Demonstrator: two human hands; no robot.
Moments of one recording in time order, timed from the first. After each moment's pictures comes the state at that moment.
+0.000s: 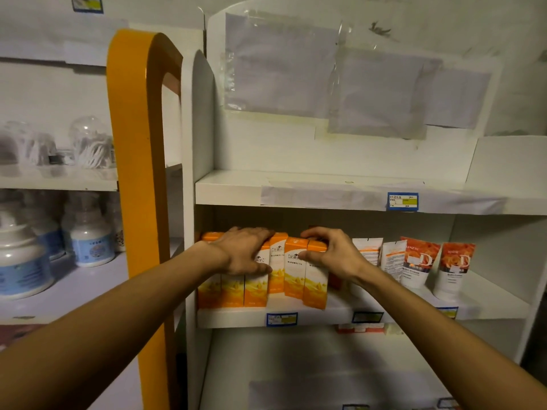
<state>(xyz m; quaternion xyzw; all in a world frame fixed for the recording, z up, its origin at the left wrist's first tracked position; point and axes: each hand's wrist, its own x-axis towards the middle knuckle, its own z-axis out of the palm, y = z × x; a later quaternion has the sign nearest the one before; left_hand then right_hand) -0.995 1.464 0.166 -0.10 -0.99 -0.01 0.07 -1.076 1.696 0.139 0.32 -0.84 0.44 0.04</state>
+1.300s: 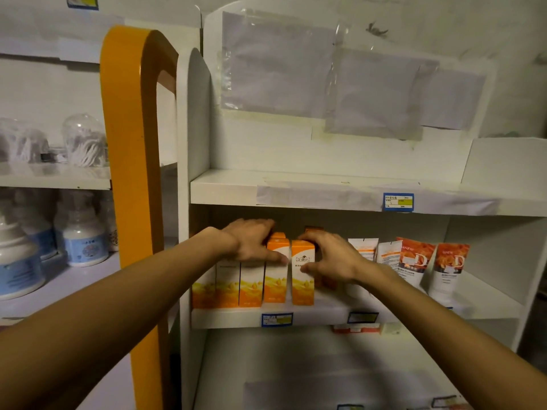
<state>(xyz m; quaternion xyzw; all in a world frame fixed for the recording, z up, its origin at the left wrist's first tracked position) -1.010 1.483 0.185 -0.09 -0.99 -0.03 0.06 -1.070 1.700 0.152 0.37 -0.90 0.19 0.11</state>
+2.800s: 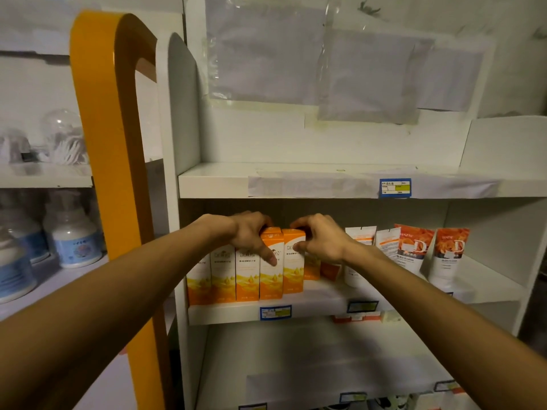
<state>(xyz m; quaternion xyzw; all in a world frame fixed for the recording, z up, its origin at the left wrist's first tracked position) -1.035 1.480 0.189 -0.07 -0.99 -0.11 -0.06 -1.069 1.684 0.163 0.34 -0.91 0.24 0.07</state>
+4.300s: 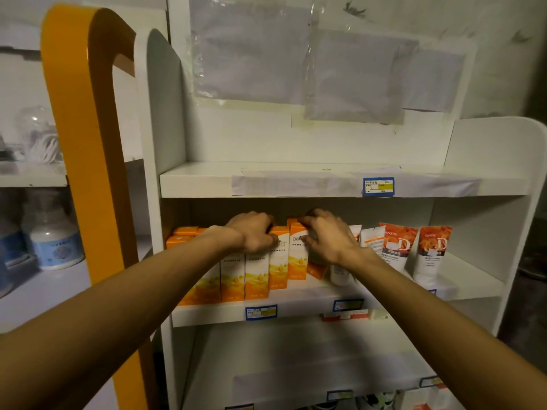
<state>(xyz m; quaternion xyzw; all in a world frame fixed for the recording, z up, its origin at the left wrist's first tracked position) -1.038 1.521 0.177 -0.05 -0.99 -0.07 0.08 -1.095 1.715 0.150 0.29 -0.93 0.08 0.20</state>
